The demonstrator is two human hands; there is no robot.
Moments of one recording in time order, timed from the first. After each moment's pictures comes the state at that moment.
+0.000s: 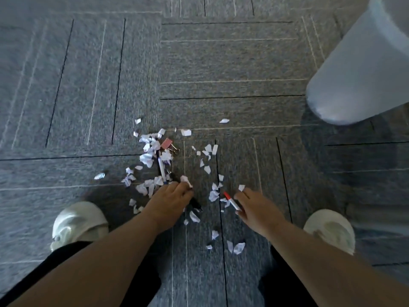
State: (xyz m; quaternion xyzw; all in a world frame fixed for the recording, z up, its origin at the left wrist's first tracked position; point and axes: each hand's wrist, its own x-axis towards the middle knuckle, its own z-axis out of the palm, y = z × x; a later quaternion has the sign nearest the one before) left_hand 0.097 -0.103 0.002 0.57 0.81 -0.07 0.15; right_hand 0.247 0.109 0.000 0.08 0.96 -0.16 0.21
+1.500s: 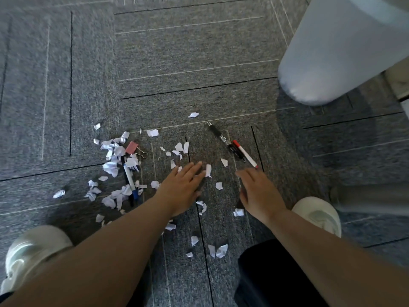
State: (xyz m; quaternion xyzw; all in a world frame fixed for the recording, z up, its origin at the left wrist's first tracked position) left_hand 0.106 -0.002 -0.019 0.55 0.77 -0.11 0.29; right_hand 0.265 0.160 -0.013 0.19 0.95 -0.21 0.10
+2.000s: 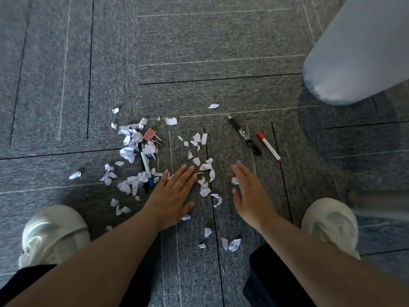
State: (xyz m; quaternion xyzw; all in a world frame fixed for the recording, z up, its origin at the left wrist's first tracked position) left_hand 0.110 -0.081 -0.044 0.54 0.82 -0.06 0.17; right_hand 0.250 0.107 -0.023 0.21 0.93 -0.30 0.10
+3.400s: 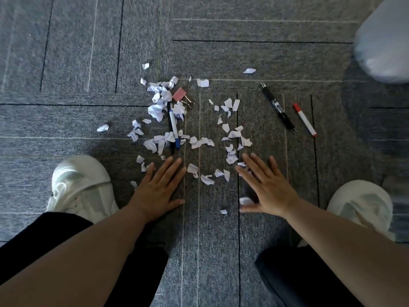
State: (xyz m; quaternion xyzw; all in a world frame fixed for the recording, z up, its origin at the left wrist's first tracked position) left_hand 0.136 -0.201 -0.084 0.52 0.85 -0.02 0.08; right_hand 0.276 0.092 -0.067 -0.07 0.98 -0.06 0.18
